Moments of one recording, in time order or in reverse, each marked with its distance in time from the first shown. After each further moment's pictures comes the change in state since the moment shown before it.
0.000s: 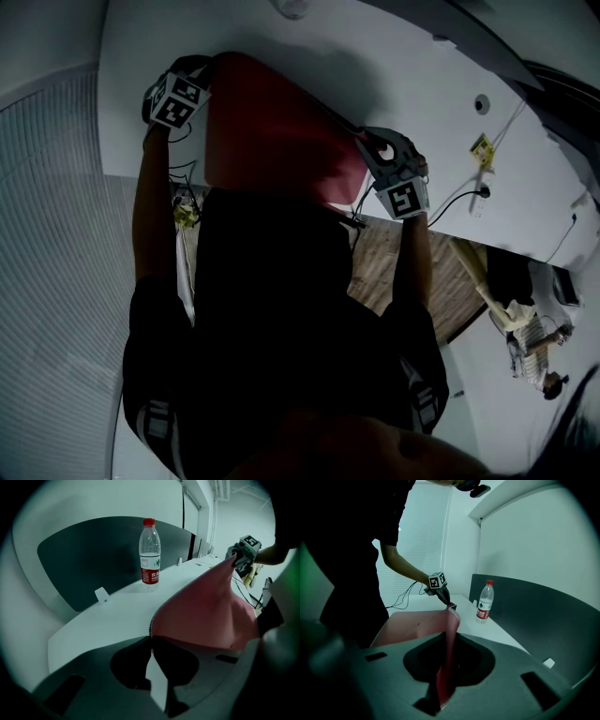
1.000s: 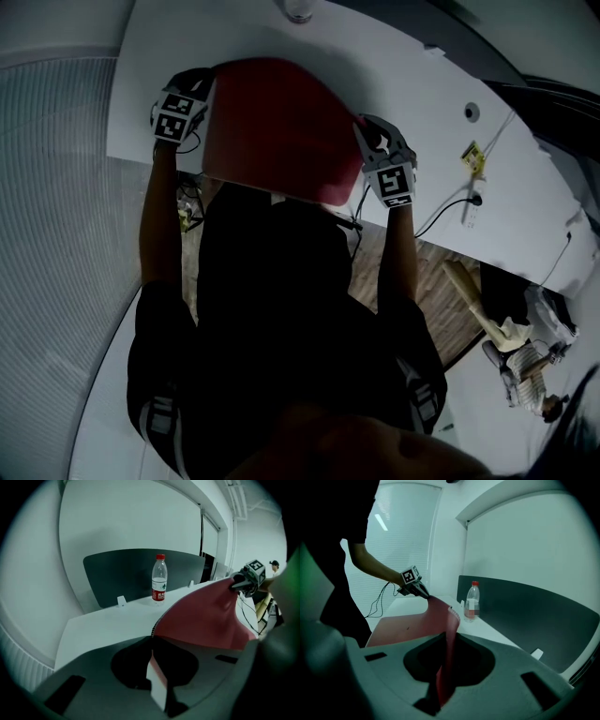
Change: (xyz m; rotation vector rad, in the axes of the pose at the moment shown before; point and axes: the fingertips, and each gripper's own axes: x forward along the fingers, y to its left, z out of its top) left arm -0.078 -0.034 -0.003 -0.265 -0.188 0.172; right arm -0.015 -0.011 0.001 0.079 -0.037 -0.166
